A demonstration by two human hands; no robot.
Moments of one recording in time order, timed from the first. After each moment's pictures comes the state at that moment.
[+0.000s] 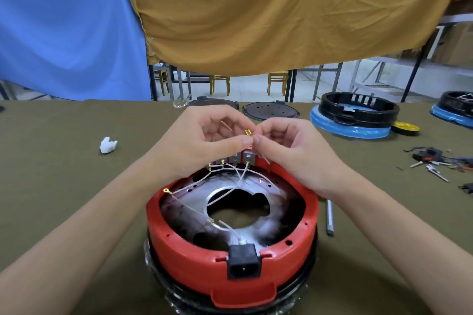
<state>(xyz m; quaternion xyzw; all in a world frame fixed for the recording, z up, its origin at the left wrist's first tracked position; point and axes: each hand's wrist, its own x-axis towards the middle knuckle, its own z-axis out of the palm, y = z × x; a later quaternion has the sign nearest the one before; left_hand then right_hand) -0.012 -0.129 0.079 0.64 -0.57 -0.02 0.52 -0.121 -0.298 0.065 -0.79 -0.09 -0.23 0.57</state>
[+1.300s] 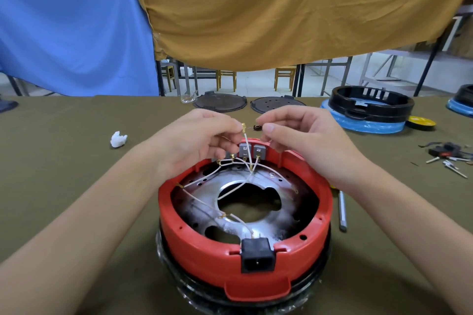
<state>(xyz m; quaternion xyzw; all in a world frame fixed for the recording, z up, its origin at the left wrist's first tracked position) 0.000 -0.126 0.081 0.67 -0.35 -0.26 0.60 -0.117 -0.306 0.064 -0.77 -0.06 -0.23 0.59</state>
